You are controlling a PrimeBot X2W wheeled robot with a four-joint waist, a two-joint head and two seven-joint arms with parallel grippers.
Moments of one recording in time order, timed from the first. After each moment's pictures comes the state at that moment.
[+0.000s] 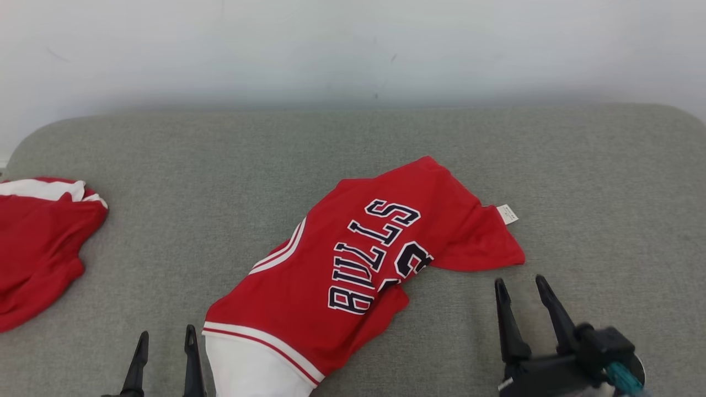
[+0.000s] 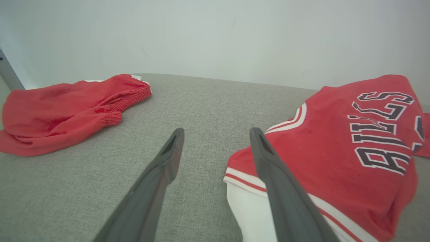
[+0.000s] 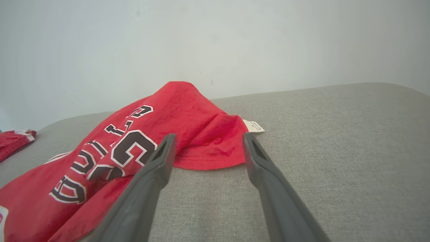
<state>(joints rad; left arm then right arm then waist) 0.06 0.05 0.01 0.15 -0.18 -0.02 -0.26 -0.03 -0.05 0.02 0.22 0.17 0.13 -0.26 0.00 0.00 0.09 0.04</state>
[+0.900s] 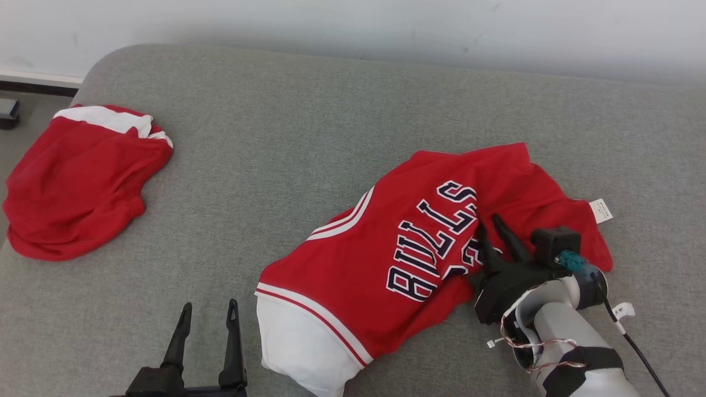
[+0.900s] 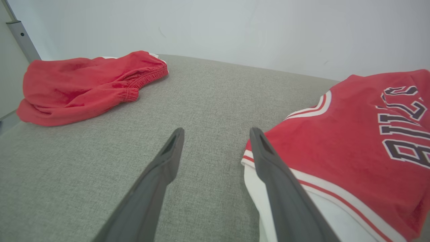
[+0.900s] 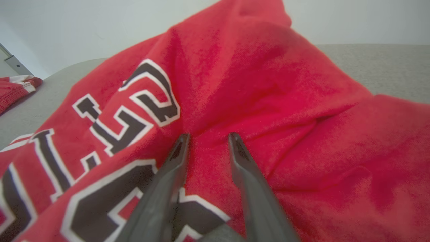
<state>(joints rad) -0.02 0.05 -0.12 0.16 -0.23 0.02 -0.26 -0.58 -0.12 0.17 0.87 0.26 0.13 -0.26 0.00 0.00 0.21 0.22</state>
